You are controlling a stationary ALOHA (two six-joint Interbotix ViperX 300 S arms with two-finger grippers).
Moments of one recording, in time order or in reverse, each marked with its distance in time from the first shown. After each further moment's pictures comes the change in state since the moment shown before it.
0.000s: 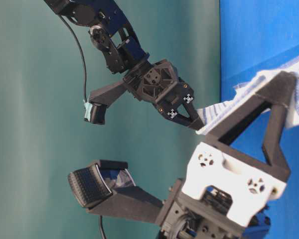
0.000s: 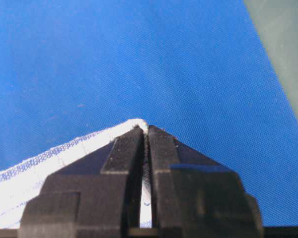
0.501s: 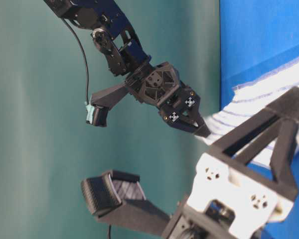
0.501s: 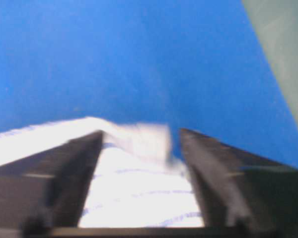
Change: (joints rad) left arm -0.014 -0.032 0.044 -0.112 0.040 -0.002; right arm 0.005 0.015 -0.012 -0.005 -0.018 0.000
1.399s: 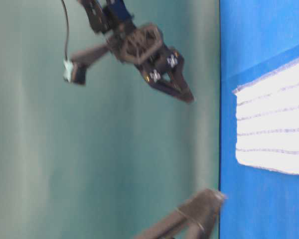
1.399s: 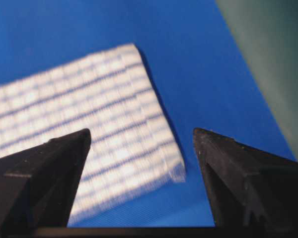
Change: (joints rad) left arm 0.123 -0.410 0.229 -0.003 0.221 0.176; right arm -0.021 -0.249 0.238 -0.011 -0.046 0.015
